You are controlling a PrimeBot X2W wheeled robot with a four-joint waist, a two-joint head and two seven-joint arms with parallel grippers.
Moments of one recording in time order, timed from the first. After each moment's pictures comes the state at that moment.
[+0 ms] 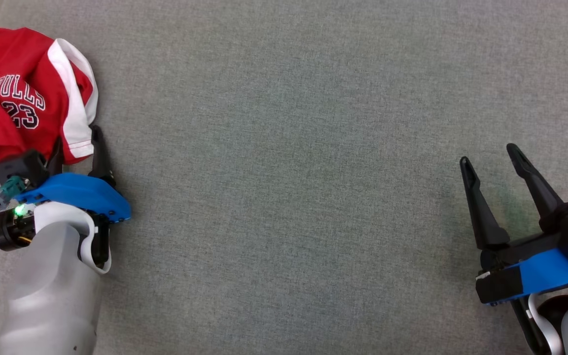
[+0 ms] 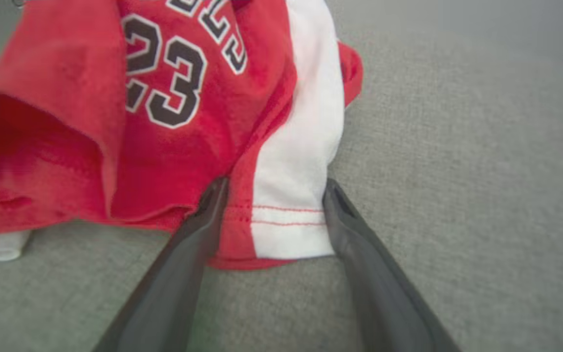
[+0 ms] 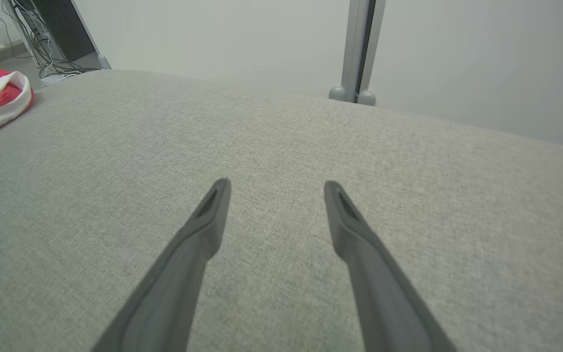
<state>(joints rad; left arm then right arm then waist) -0.70 0.20 -0.12 0.96 -0.49 -0.04 -0.27 -0.13 -0.16 0.02 -0.25 0.08 0.13 0.09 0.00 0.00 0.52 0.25</state>
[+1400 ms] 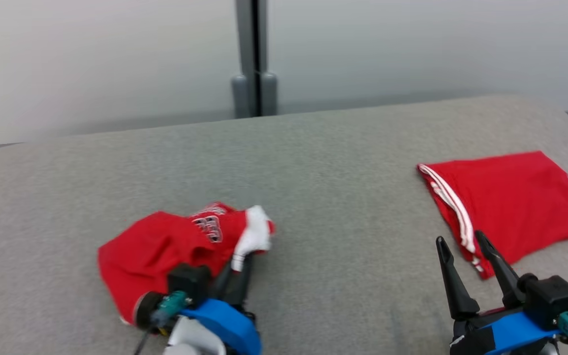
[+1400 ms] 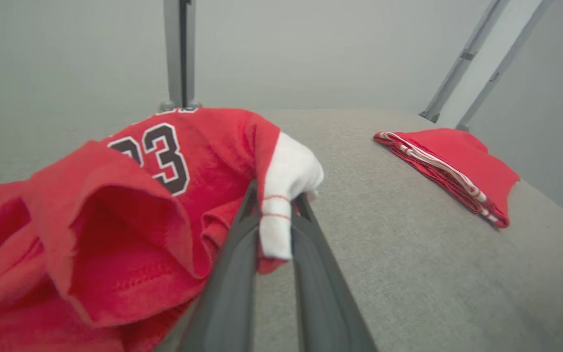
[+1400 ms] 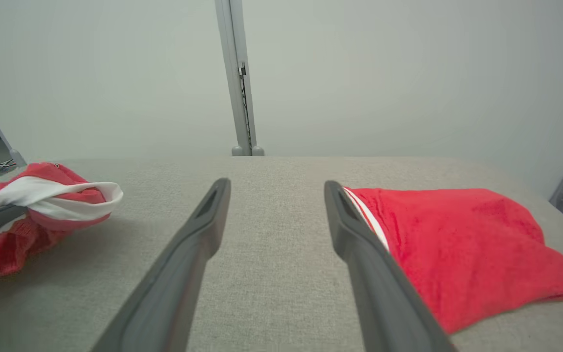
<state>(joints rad) -0.14 0.06 -0.35 0.34 -0.33 -0.11 -0.09 0.06 -0.06 0.03 -0.09 0.14 0.13 -0.04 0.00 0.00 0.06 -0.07</state>
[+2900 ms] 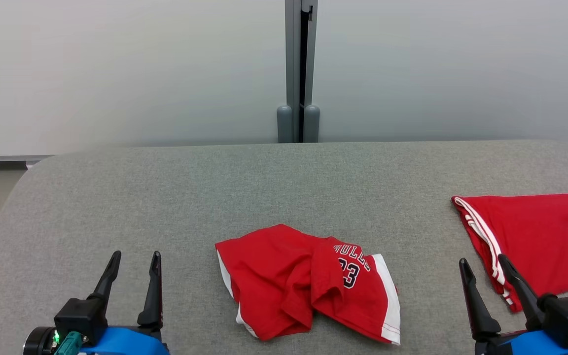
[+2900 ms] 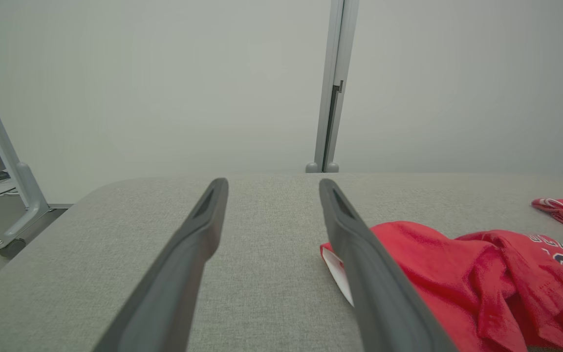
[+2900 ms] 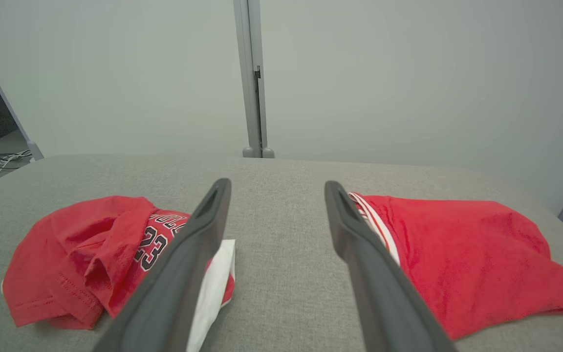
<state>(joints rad) -0.01 0.34 -0.34 0.13 -0.44 0.12 -0.20 0.14 -0.06 -0.04 -0.12 0.12 0.13 0.01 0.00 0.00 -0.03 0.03</state>
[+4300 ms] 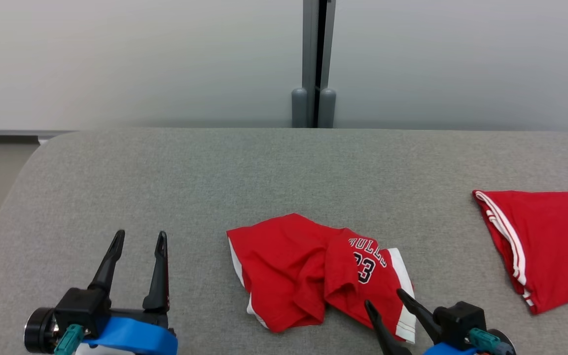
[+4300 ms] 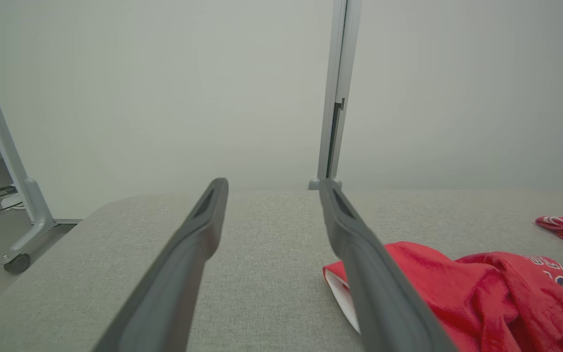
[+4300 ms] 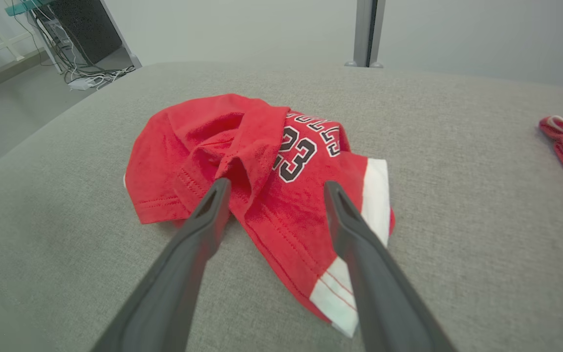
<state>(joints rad) -0.01 0.36 -0.36 0.02 -0.43 0.16 -0.20 0.11 -0.05 0.22 0.03 0.16 0.13 0.09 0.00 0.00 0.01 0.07</state>
